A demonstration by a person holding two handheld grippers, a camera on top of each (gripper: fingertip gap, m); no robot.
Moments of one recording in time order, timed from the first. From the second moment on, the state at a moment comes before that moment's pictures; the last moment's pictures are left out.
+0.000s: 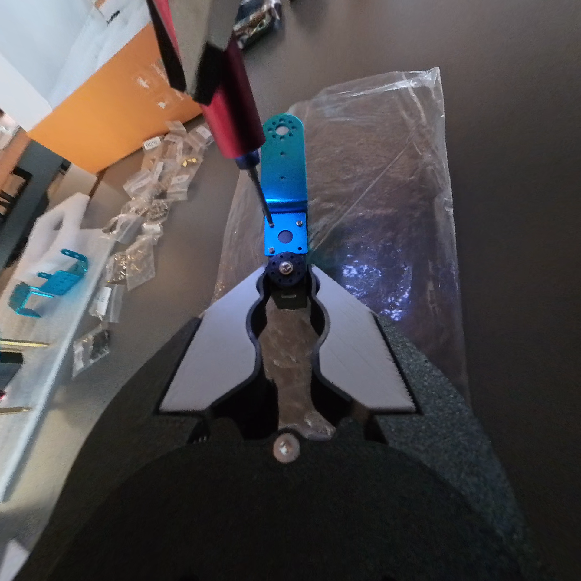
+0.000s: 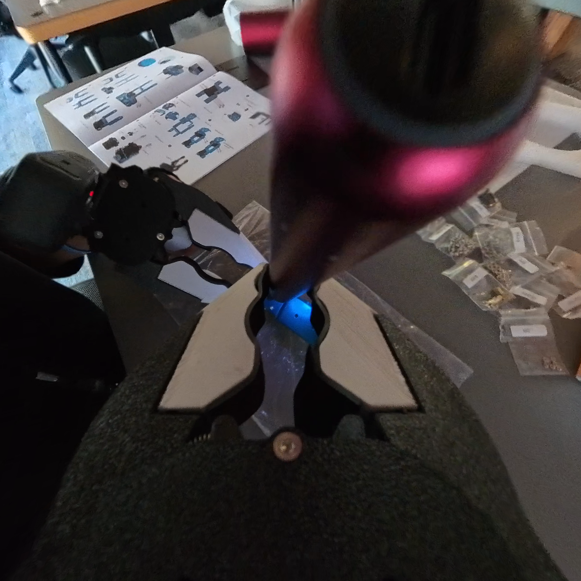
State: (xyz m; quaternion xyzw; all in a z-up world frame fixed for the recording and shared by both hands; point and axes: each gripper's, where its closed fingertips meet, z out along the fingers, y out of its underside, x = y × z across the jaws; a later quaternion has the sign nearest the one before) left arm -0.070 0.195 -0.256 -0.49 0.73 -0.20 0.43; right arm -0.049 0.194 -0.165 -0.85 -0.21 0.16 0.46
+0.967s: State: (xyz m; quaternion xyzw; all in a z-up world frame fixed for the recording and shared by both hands) left arm -0.089 0.211 -0.140 -0.57 0.58 -0.44 0.38; right arm -0.067 0.236 -0.173 -0.81 -0.24 0.07 0.53
